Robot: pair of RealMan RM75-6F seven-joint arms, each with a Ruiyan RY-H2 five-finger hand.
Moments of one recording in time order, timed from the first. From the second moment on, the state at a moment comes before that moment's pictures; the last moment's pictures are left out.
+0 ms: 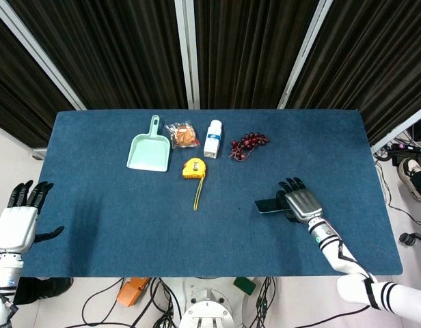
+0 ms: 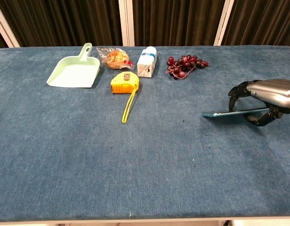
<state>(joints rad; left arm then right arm) -0.12 -1.17 -0.06 -1.58 1.44 1.45 0.15 0.57 -1.45 0.10 -1.43 -1.18 0.85 -0.33</state>
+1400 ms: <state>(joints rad) -0.12 -1.18 -0.06 -1.56 1.44 1.45 0.13 0.45 -1.22 0.10 -1.70 -1.22 1.31 -0.37</state>
